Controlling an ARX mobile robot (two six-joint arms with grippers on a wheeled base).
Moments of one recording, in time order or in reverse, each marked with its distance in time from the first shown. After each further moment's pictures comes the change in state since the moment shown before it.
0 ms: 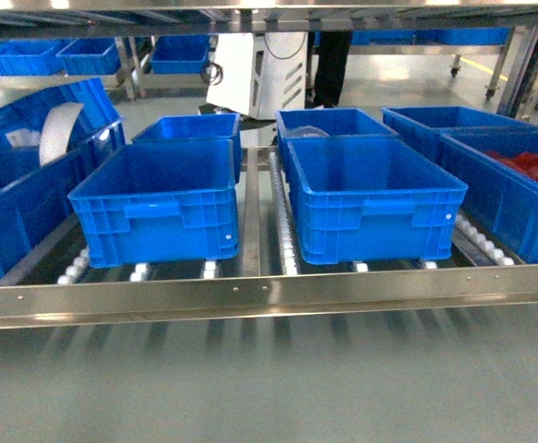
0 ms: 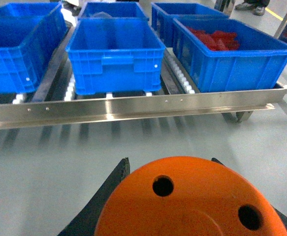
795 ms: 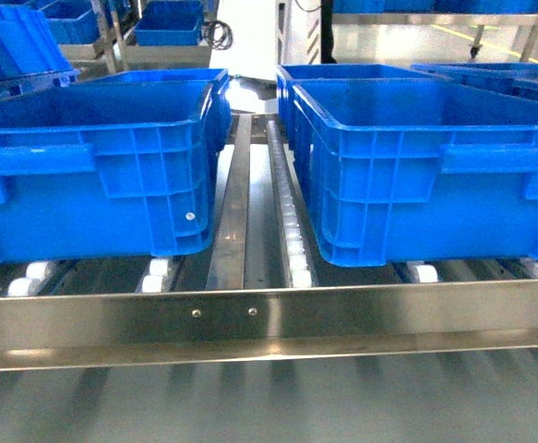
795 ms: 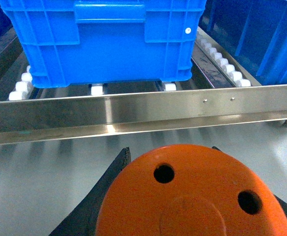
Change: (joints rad) left arm 0.001 0.001 -0.002 0.000 -0.001 0.000; right arm 0.000 -0.003 -0.004 0.000 -0.003 -0.003
